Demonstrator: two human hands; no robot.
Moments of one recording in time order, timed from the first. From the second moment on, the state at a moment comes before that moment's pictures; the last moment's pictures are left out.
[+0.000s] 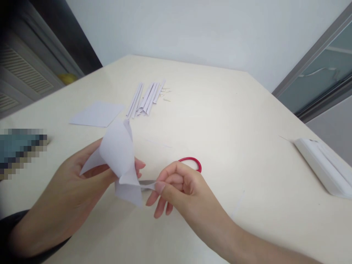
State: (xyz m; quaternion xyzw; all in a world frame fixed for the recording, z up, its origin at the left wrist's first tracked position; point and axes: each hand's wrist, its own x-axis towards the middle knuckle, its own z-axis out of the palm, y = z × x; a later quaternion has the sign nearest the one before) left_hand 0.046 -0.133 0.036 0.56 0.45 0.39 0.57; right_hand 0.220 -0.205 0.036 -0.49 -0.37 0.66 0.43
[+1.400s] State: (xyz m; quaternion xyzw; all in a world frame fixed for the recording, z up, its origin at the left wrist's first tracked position) left_hand 0.041 -0.115 0.038 0.56 0.47 0.33 0.60; right_hand 0.216 -0.219 0.033 -0.46 -0.83 -0.02 0.32
